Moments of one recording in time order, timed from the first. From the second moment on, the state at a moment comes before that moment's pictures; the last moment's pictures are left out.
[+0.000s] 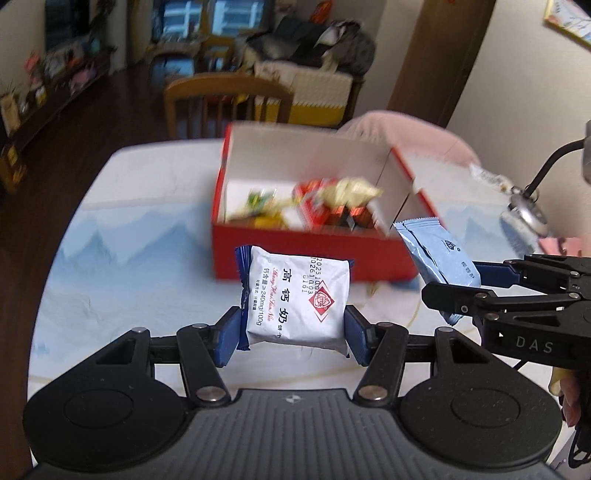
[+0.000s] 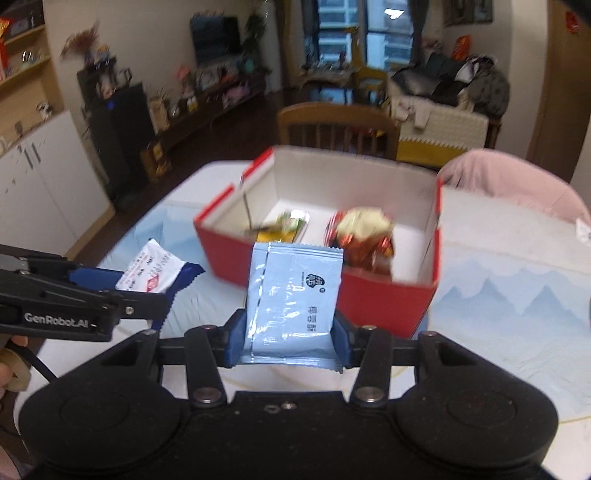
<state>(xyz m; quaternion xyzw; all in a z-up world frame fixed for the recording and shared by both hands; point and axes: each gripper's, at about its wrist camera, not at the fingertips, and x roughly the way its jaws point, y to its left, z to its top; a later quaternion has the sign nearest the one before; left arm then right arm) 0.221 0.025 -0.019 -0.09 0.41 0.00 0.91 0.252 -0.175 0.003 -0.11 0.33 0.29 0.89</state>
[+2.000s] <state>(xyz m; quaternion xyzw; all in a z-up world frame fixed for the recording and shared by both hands) 0.418 0.037 -0.072 -0.05 0.50 0.04 0.87 0.412 -0.143 -0.036 -0.12 0.40 0.22 0.88</state>
